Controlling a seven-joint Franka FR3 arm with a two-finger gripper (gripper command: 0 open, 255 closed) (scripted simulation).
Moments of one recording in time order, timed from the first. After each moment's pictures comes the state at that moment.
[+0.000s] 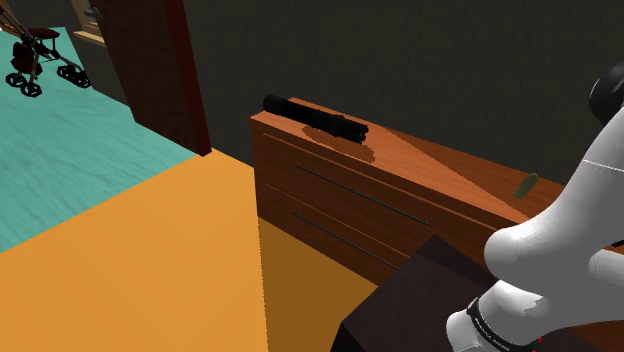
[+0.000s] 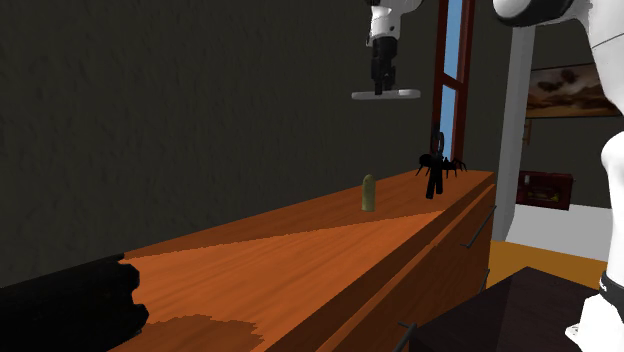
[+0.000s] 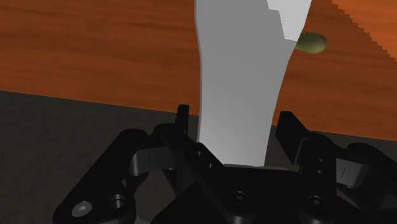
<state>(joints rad) -0.99 0.33 -0.84 -1.16 0.26 1.37 -0.58</state>
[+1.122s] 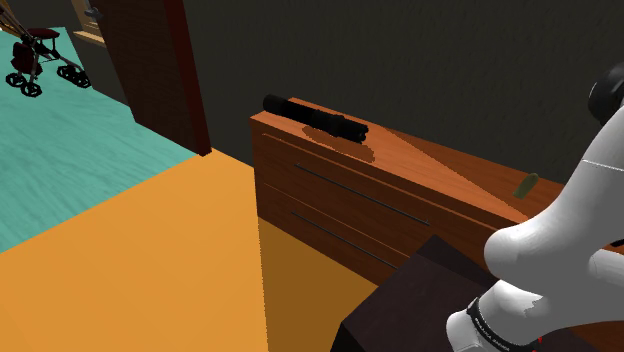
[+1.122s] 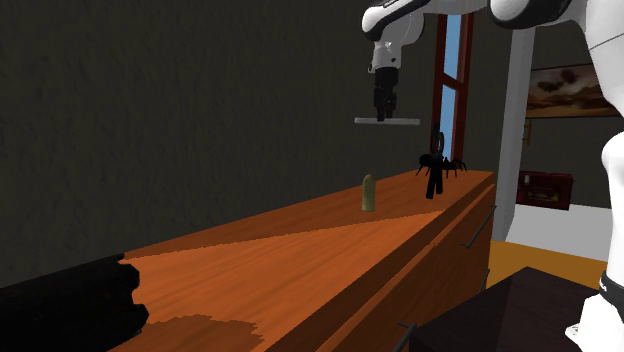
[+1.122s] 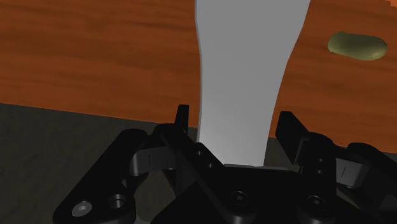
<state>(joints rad) -1.00 0.34 -0.85 -1.36 0.26 1.58 -0.65</state>
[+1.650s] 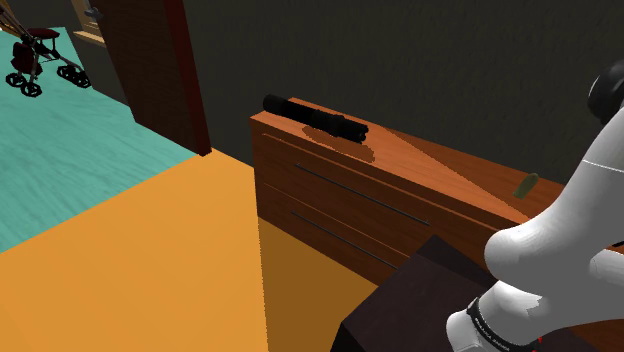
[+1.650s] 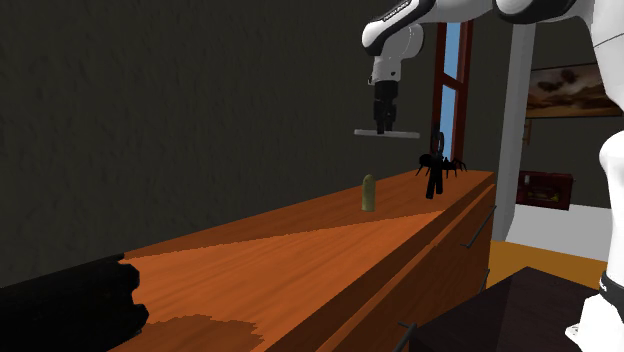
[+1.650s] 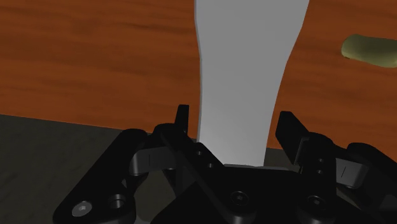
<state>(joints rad) -0.96 0.32 -0.85 -1.50 0.25 1.69 -0.65</state>
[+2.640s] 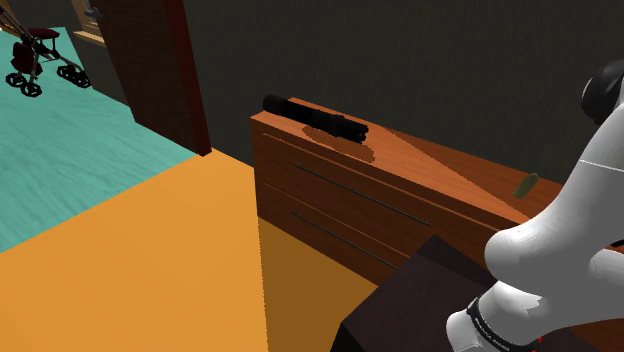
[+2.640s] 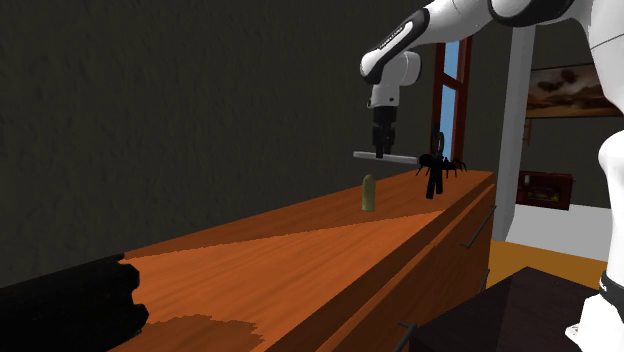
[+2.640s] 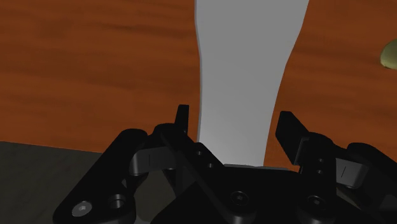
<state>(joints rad) -0.95 0.34 -0.83 -1.68 0.27 1.89 -0.67</state>
